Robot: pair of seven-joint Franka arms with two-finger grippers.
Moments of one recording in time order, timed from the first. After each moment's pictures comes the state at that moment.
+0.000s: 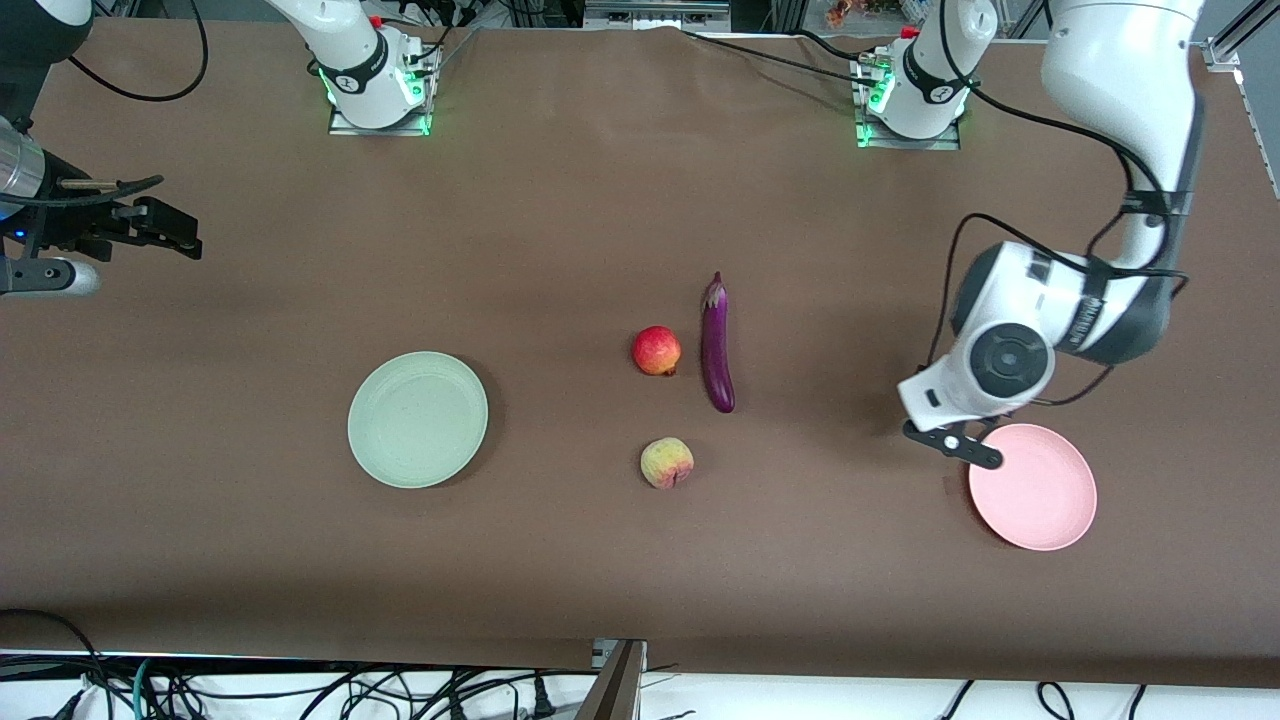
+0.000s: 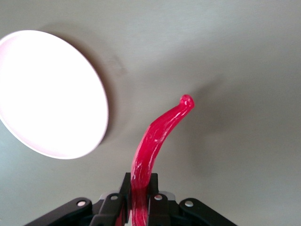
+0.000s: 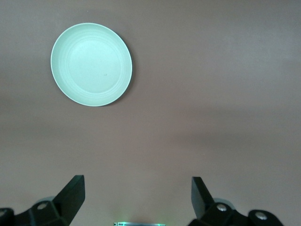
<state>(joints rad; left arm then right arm) -0.06 0.55 -0.12 -1.60 0.34 1.92 0.13 0.01 0.12 0.04 -1.47 -0.04 1.48 -0.01</state>
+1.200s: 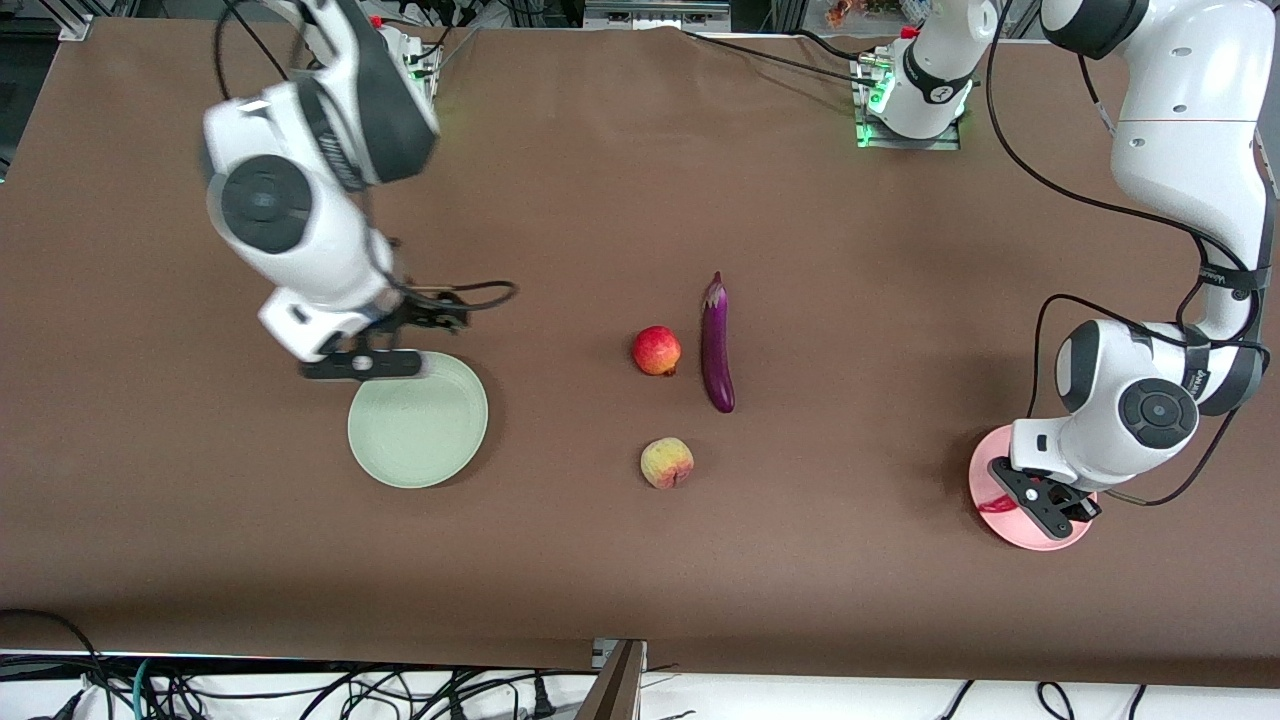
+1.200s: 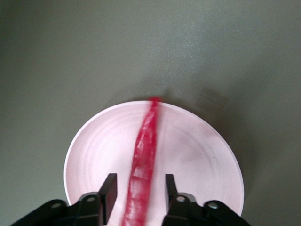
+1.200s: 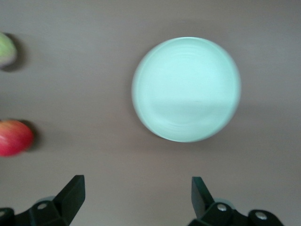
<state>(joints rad) 0.15 0.77 -0.12 -1.47 0.34 2.32 0.82 0.40 0.41 0.07 -1.47 -0.02 1.80 0.45</state>
